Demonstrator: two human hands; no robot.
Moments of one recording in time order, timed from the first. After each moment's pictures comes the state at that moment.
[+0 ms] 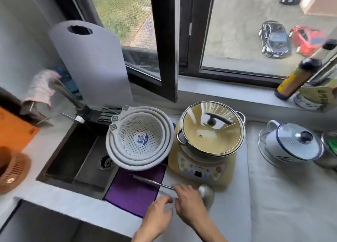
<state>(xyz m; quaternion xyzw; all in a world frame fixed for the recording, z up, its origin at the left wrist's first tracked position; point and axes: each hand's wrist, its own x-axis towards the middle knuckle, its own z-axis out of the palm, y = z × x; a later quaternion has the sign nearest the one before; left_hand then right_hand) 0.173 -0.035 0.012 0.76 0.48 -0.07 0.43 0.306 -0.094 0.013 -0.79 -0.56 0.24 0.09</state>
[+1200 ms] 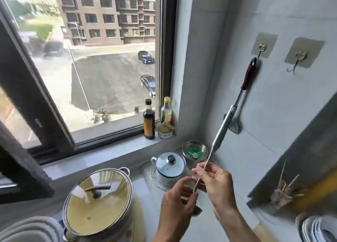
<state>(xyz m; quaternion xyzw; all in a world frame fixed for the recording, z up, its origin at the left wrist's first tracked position) 0.443 -0.174 0.226 0.81 0.09 0.10 0.58 0.510 -0.281 0.258 -0.70 0.05 0.04 0.71</state>
